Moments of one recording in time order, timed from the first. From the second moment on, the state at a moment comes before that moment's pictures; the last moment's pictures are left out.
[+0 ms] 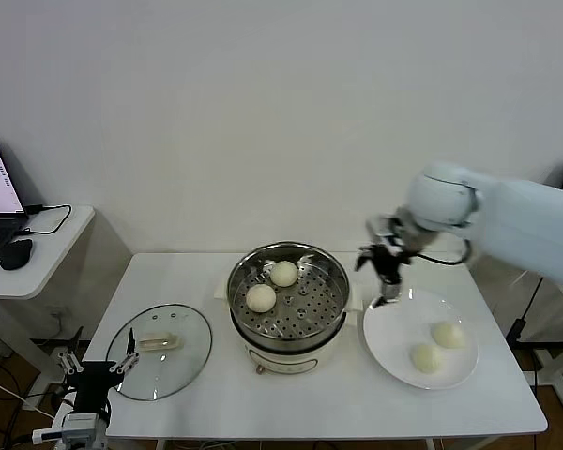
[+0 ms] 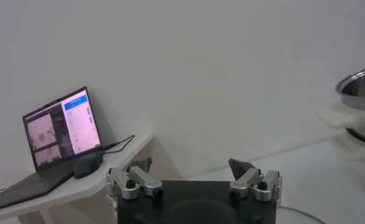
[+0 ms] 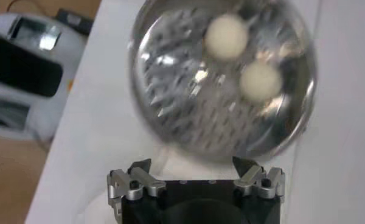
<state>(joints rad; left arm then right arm) 1.70 -1.24 -0.68 -2.13 0.00 0.11 -0.26 0.64 0.55 -1.31 1.67 0.24 -0.32 -1.16</state>
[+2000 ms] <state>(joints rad) 1.73 -1.28 -0.69 -2.13 0.04 0.11 -0.26 -0.28 0.50 -0.65 1.46 -0.23 -0.19 -1.04</state>
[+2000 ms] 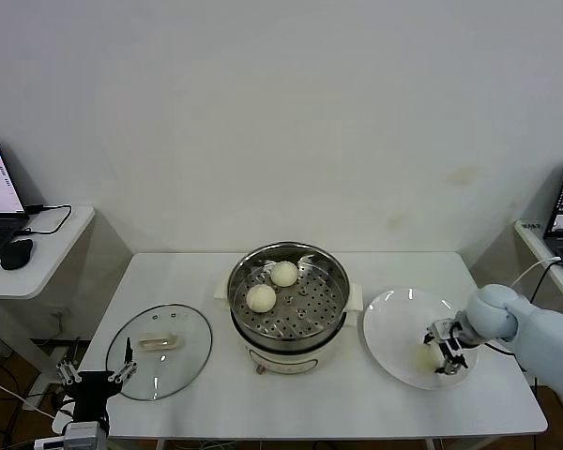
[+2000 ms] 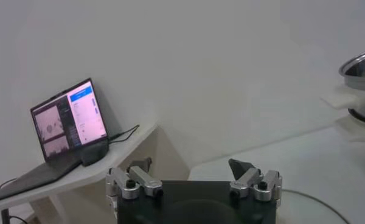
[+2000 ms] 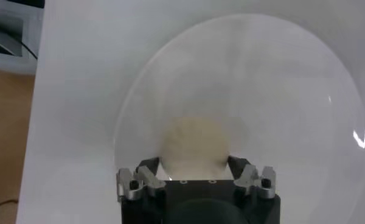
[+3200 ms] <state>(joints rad) 1.72 -1.27 -0.70 -2.12 0.03 0.09 -0.27 0.49 0.66 -0.99 1.52 0.12 -0.19 -1.11</state>
